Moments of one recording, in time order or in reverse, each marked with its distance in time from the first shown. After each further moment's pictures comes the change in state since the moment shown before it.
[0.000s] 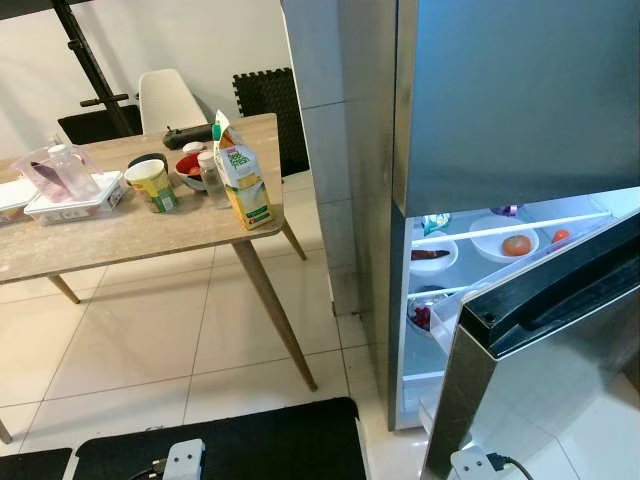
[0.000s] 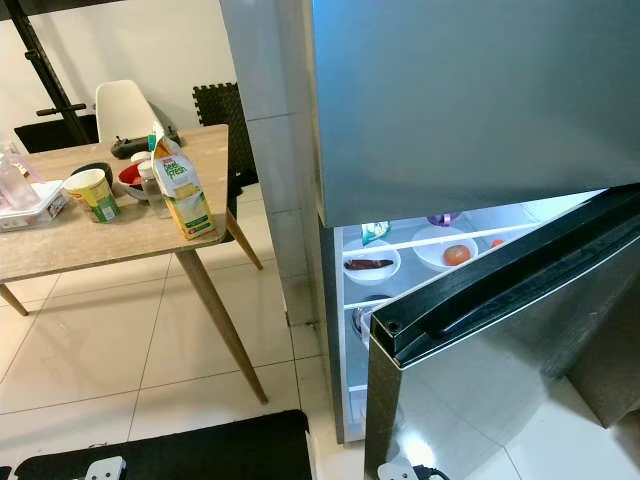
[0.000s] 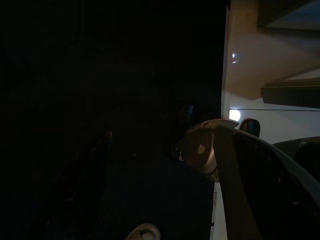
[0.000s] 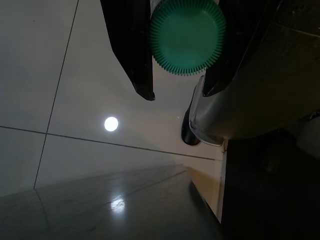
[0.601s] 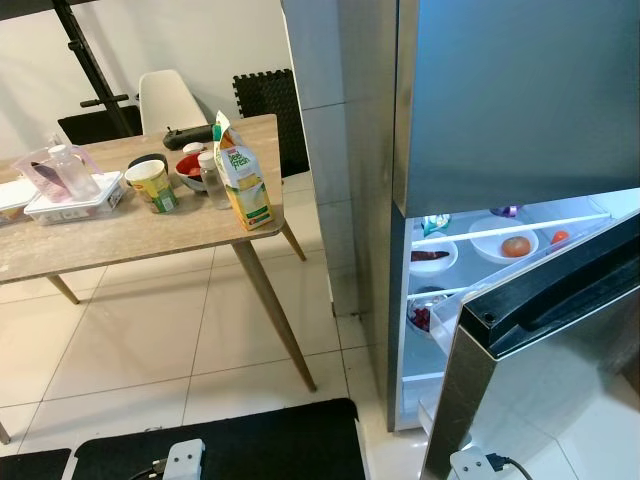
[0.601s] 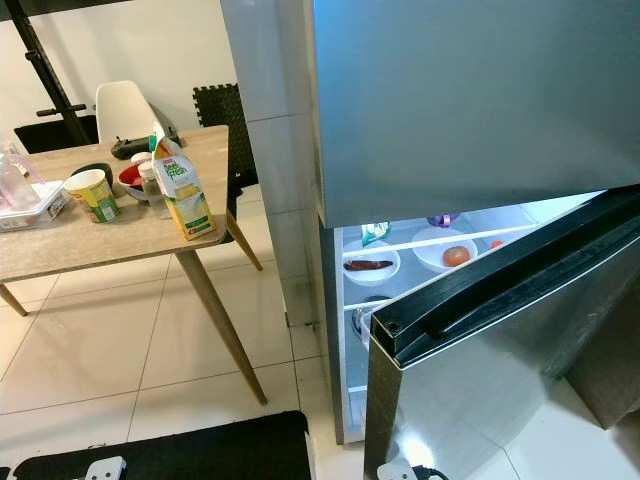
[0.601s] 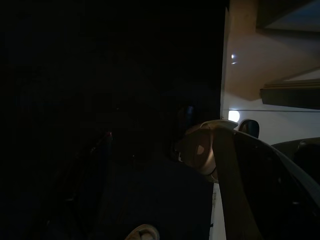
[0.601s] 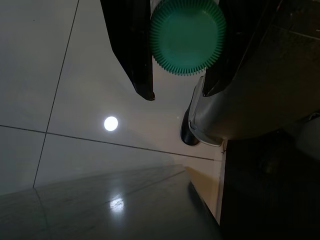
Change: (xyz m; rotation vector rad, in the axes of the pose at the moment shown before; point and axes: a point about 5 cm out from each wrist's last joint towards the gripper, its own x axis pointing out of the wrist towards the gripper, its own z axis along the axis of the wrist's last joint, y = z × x) left arm 0.000 -0.001 0.000 -0.003 0.000 -0.001; right arm 0.000 0.000 0.000 -0.004 0.002 0.009
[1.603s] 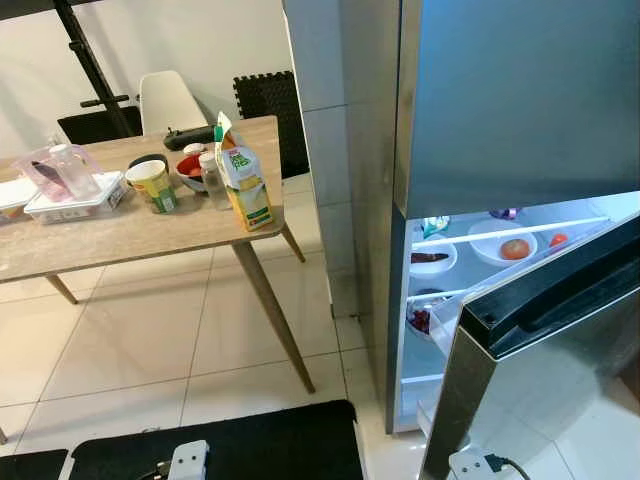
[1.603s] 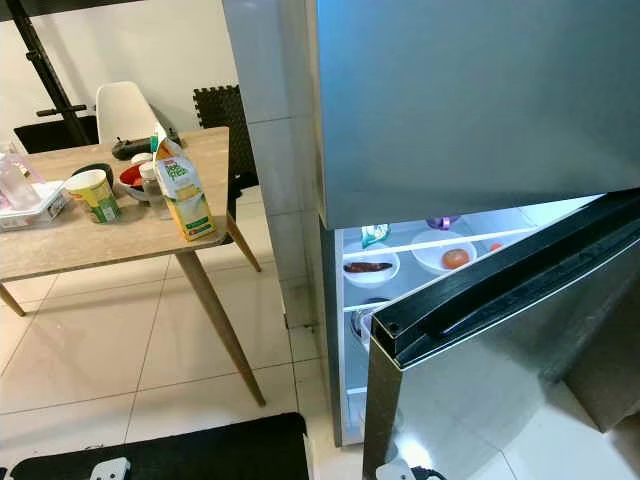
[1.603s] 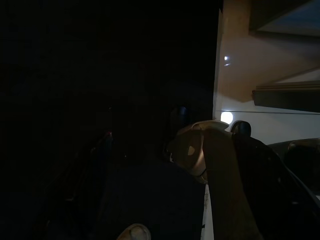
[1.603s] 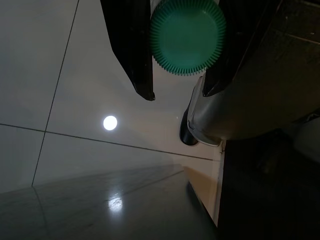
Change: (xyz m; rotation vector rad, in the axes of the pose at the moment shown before) left arm 0.002 -0.006 -0.003 -0.020 0.000 -0.013; right arm 0.000 0.001 0.000 -0.002 0.001 0.012
